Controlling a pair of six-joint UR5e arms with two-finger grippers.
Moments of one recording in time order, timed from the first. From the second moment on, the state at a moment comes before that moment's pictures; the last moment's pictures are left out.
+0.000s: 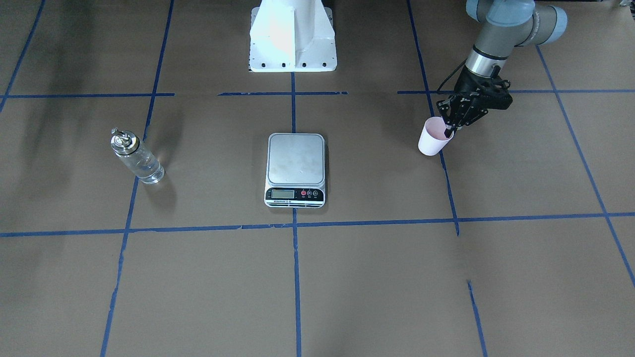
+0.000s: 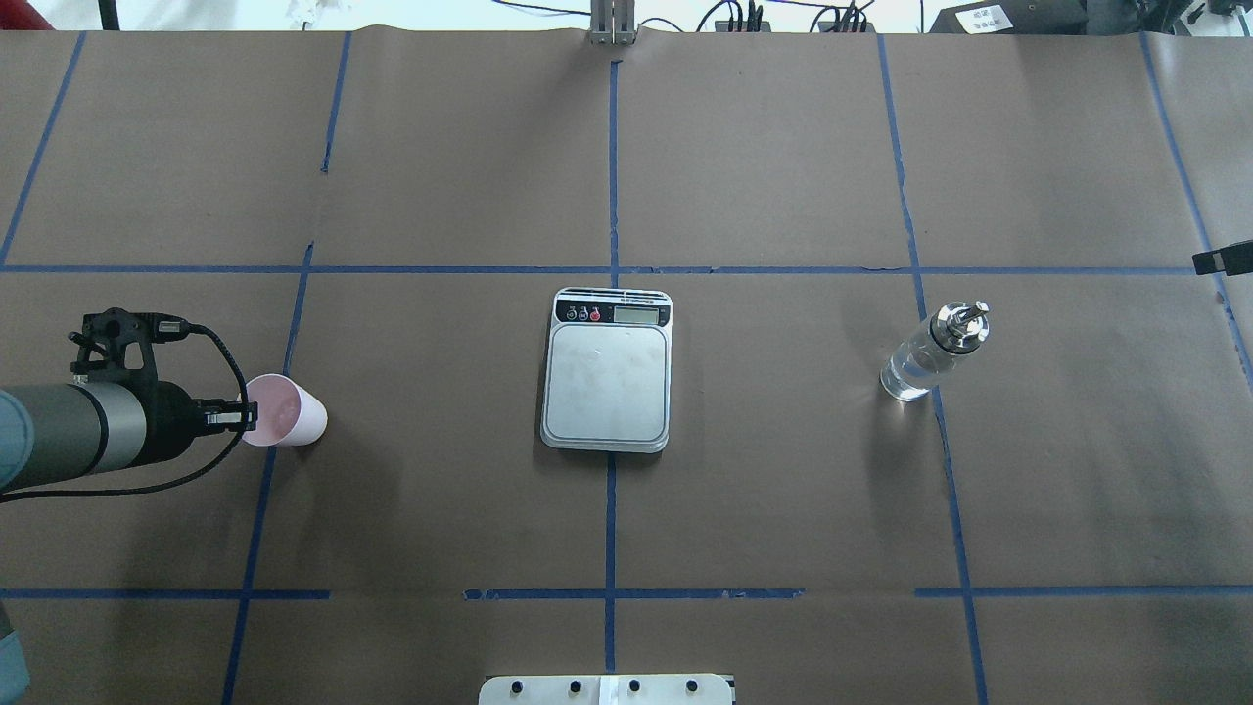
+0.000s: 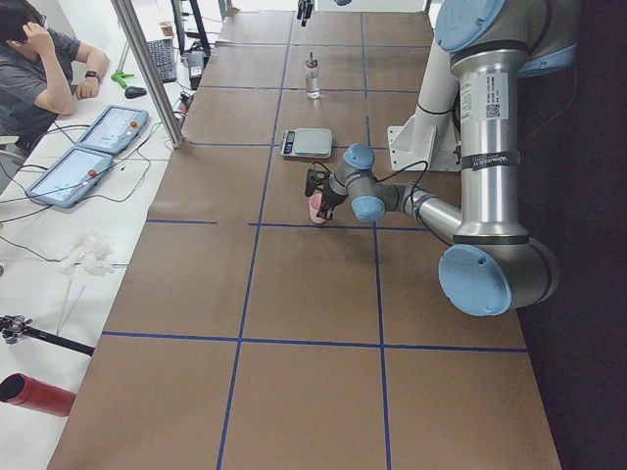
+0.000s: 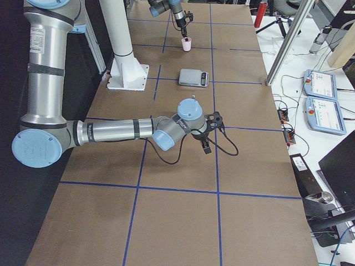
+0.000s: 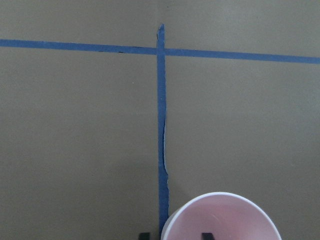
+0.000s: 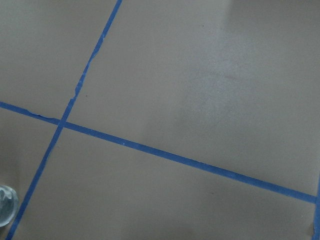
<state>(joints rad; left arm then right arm) -0.53 -1.46 -1.98 -2.25 -1.64 -1.22 1.30 -1.69 1.76 -0.91 2.30 0.41</state>
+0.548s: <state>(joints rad) -0.52 -1.75 -2.07 -1.80 -1.65 -1.22 1.30 -1.69 1.76 -0.91 2.31 0.41</state>
